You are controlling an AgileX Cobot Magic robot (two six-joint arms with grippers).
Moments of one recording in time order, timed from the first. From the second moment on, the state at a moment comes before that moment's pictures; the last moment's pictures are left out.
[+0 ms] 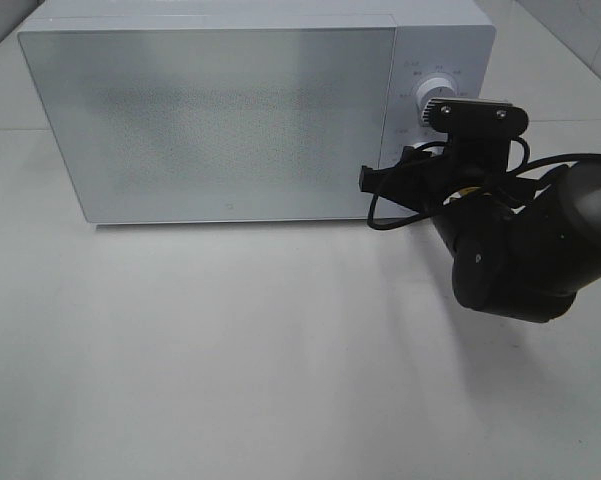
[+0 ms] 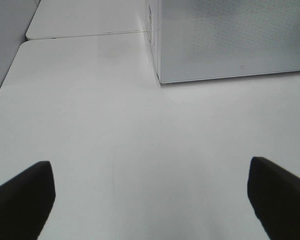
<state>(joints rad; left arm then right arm) 0.05 0.00 -0.50 -0.17 1.04 0.18 0.56 2.00 -0.70 0.64 -1.14 -0.12</state>
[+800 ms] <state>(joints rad) 0.05 0.00 -0.50 -0.17 1.04 0.18 0.55 2.01 -0.70 0.66 -1.16 0.37</state>
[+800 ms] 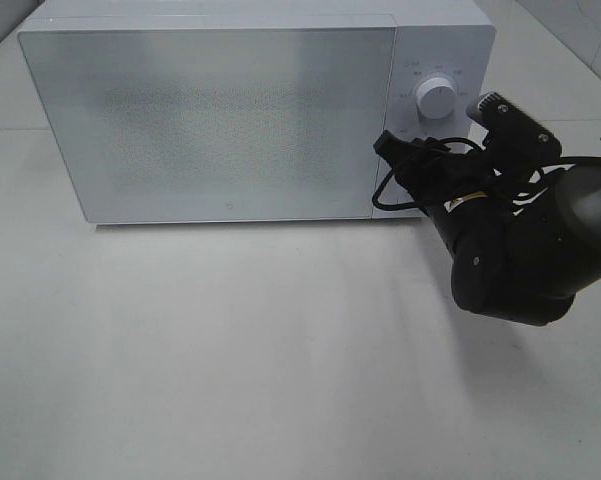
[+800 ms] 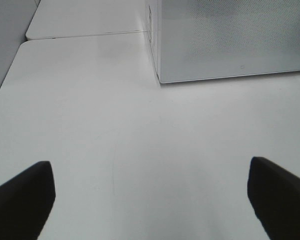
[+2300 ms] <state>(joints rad) 0.05 0.00 -0.50 -0.17 1.04 0.18 0.53 2.01 -0.70 0.64 -1.14 1.36</state>
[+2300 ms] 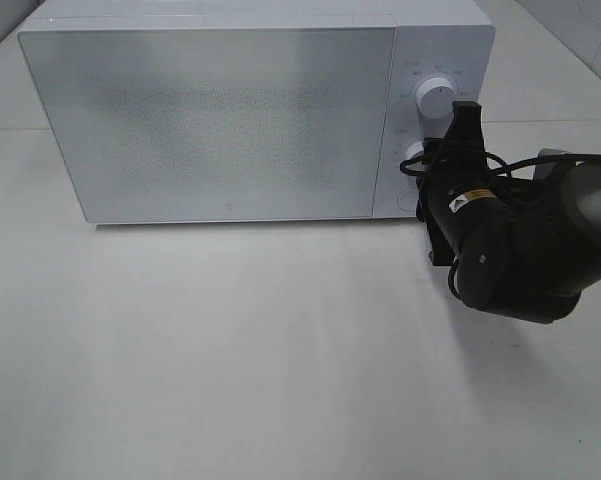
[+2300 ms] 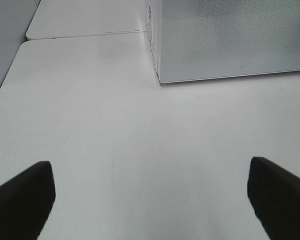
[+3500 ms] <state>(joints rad) 0.05 0.00 -0.50 -0.17 1.04 0.18 0.52 1.98 -0.63 0.58 -1.18 1.36</state>
